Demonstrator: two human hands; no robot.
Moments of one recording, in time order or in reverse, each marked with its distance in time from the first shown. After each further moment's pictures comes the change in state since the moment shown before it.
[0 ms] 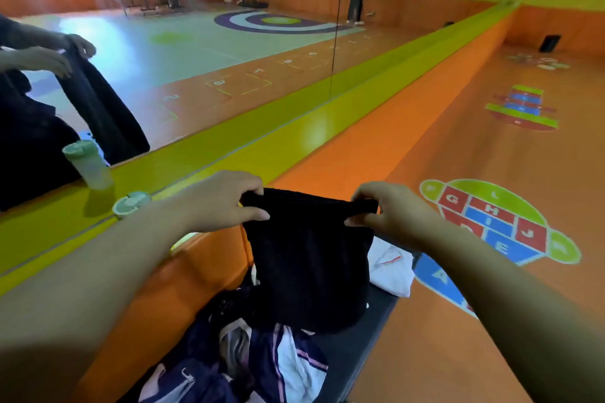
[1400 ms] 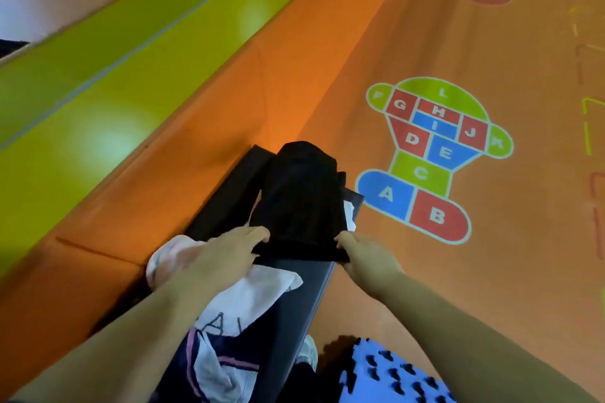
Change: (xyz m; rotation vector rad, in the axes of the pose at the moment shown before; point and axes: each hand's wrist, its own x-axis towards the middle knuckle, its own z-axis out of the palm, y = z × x) left_hand 0.227 0.022 0.273 -0.144 -0.358 -0.120; right_hand 0.024 0.303 0.117 -0.215 -0.208 0.358
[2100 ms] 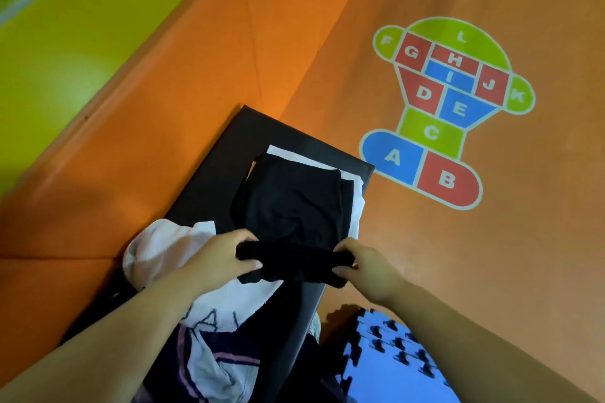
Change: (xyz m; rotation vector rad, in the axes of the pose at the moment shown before) left_hand 0.048 -0.061 0.070 -0.419 -0.253 -0.205; right_hand 0.031 0.023 0.077 0.575 -0.331 0.243
